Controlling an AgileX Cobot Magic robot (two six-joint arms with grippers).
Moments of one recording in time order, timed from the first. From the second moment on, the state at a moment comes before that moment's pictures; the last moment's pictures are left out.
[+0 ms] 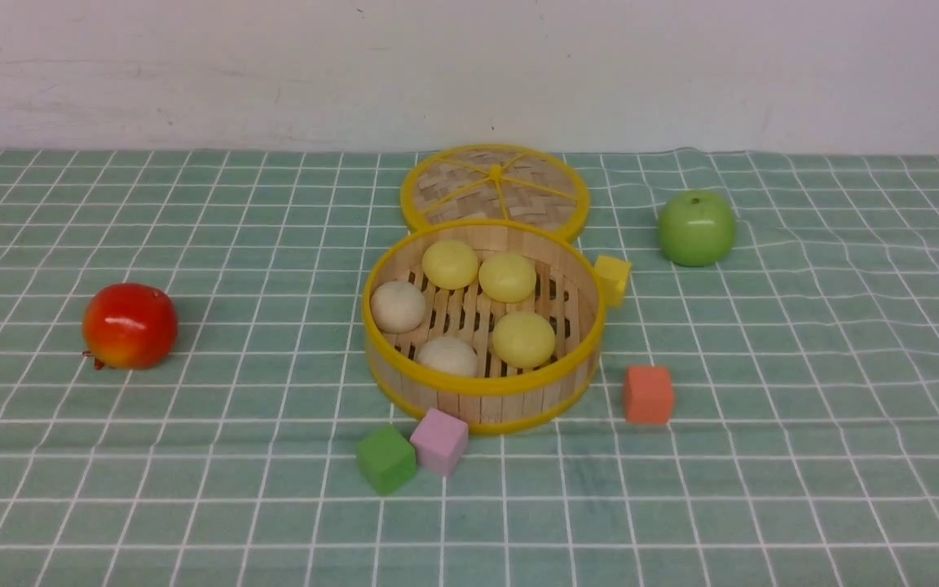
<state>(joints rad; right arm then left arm) 0.00 -0.01 0.01 0.11 0.40 0.05 -0.04 -0.01 0.03 -0.21 0.39 -0.04</state>
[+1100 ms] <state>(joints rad) -0.01 -0.01 0.01 0.11 0.40 0.05 -0.04 -0.01 0.03 -0.21 0.39 -0.04</state>
